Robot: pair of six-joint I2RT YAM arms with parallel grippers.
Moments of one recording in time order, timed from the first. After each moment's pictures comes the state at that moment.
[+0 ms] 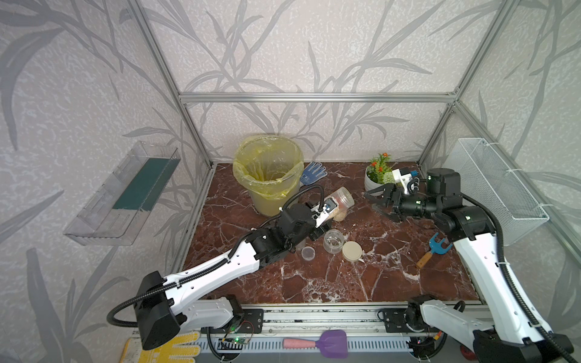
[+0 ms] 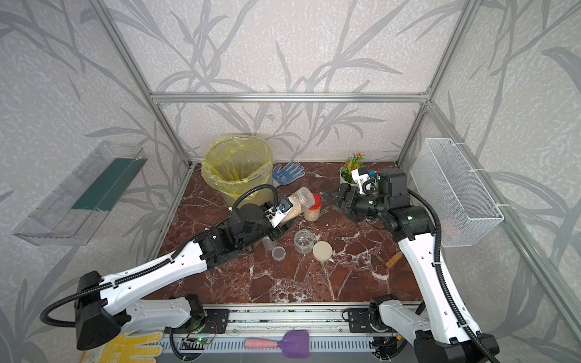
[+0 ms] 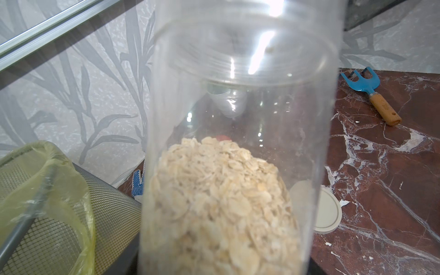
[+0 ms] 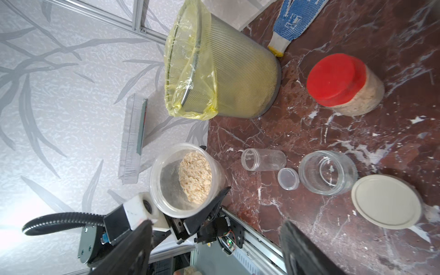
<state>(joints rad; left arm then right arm) -0.94 1.21 1.00 -0.15 -0.22 0.30 0.18 1.10 1.32 -0.82 -0.80 0.81</state>
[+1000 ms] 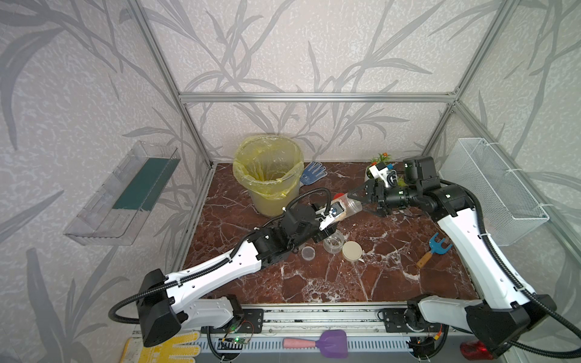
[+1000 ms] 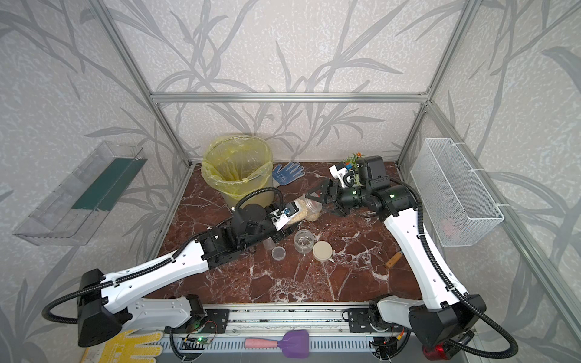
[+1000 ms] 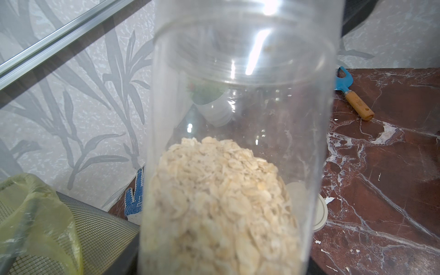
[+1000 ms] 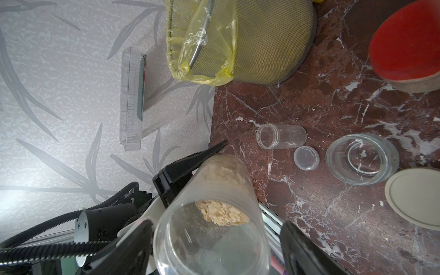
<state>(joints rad) -0.97 1.23 1.03 -0.16 -0.17 0.35 0.31 1.28 1.48 -0.93 -0.86 0.72</state>
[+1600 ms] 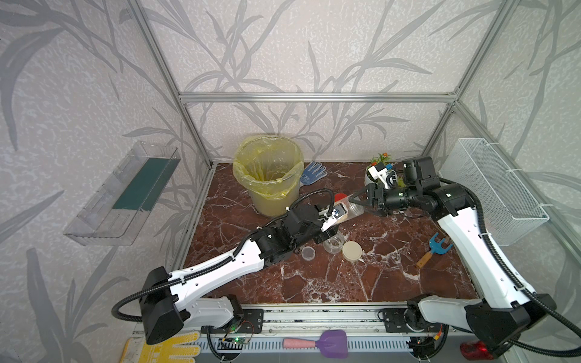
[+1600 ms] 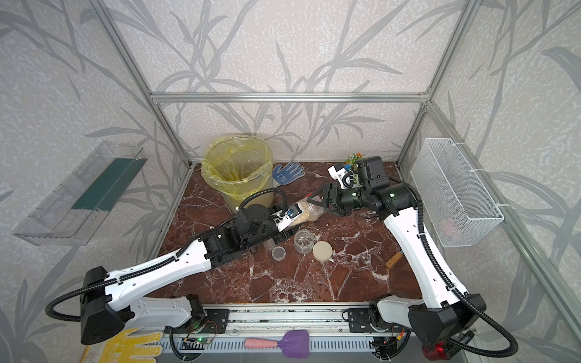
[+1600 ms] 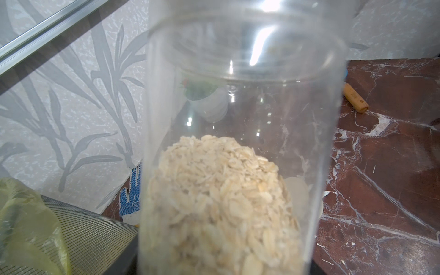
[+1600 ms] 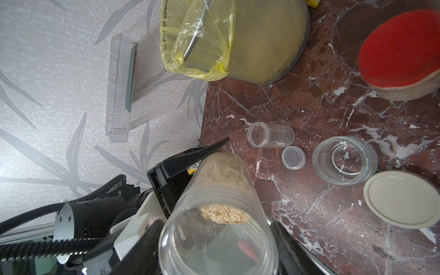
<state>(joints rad) -0.98 1.25 1.04 -0.18 -0.14 0.35 0.32 1.29 1.52 -1.02 -0.82 0.56</state>
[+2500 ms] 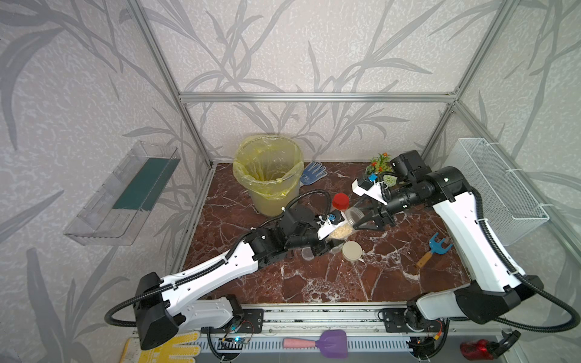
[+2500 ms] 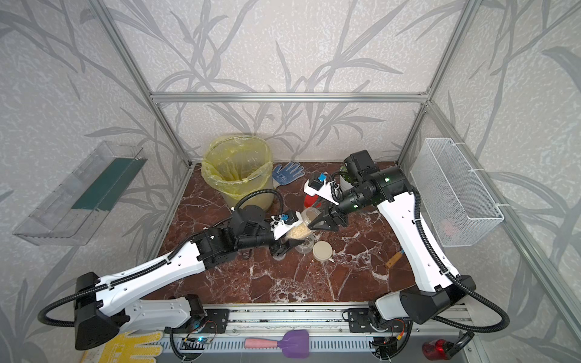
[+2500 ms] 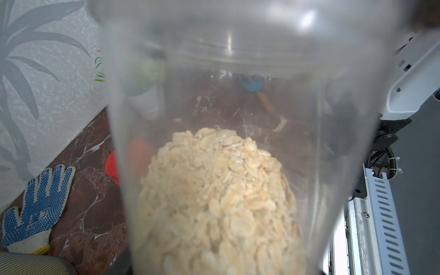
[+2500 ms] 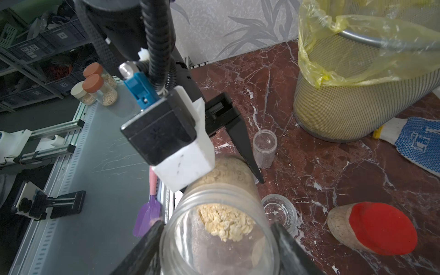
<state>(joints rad) -0.96 1.20 1.03 -0.29 0.19 0.20 0.40 1.43 1.78 -1.48 -0.89 -0.79</state>
